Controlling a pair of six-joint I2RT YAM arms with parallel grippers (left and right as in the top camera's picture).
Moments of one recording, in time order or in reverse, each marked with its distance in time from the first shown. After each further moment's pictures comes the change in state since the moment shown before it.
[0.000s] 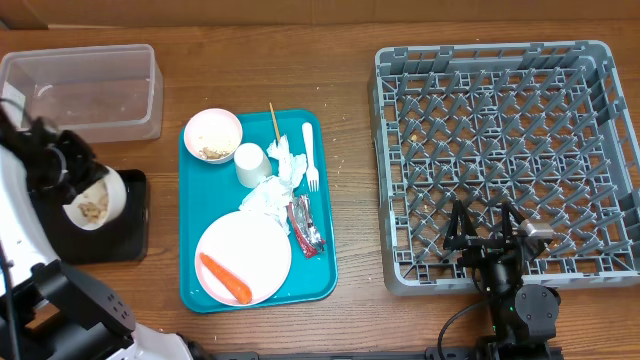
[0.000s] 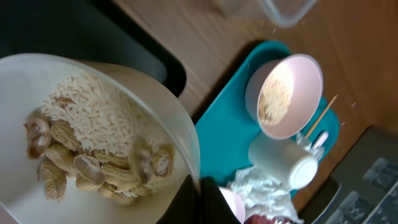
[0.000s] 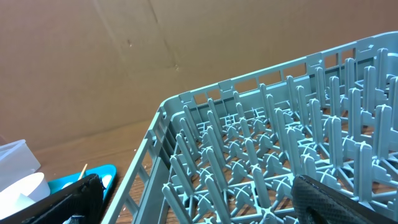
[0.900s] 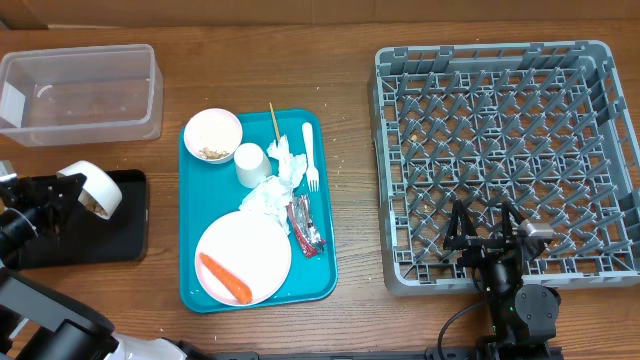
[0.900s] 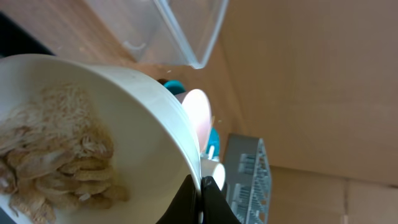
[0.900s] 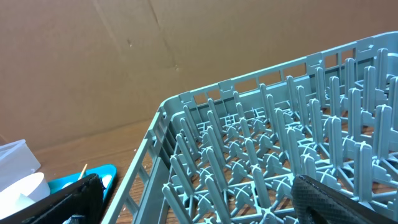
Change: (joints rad) left arm 0.367 0.001 -0.396 0.402 0.746 0.198; right arm 0.000 0.000 0.000 0.000 0.000 0.000
